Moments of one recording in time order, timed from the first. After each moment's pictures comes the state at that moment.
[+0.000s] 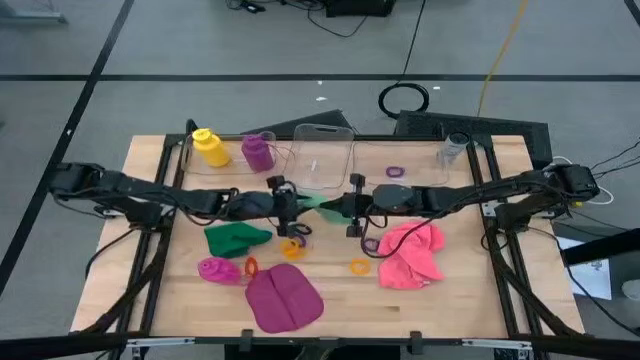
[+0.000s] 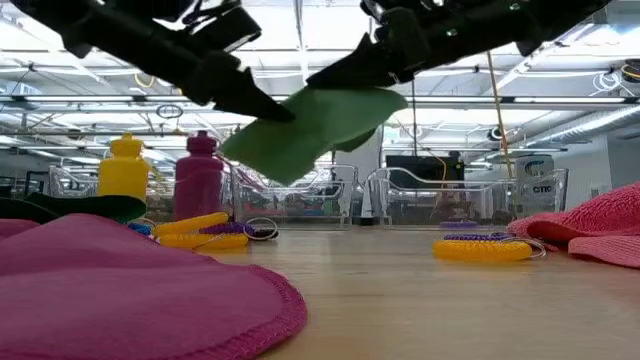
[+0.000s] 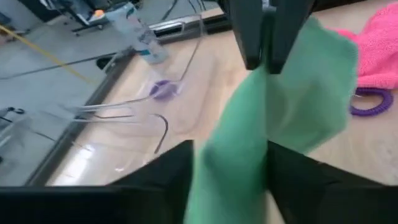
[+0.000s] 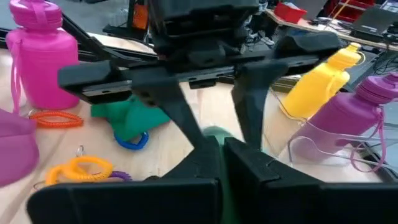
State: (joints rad) left arm -0.08 1.42 0.77 0.17 -0.36 0.20; right arm 0.06 1.52 0.99 0.33 0.18 -0.20
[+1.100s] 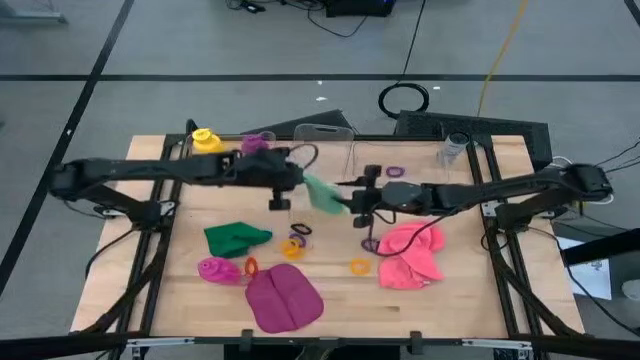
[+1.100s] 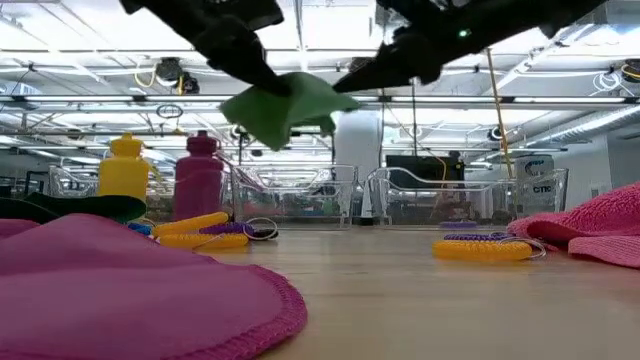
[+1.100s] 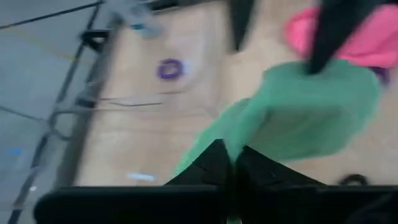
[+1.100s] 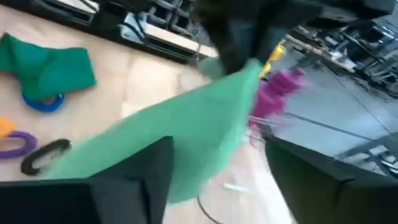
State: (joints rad) left arm 0.16 1.42 1.21 -0.49 -0.10 0.31; right arm 0.06 1.42 0.99 0.17 0.42 -0.42
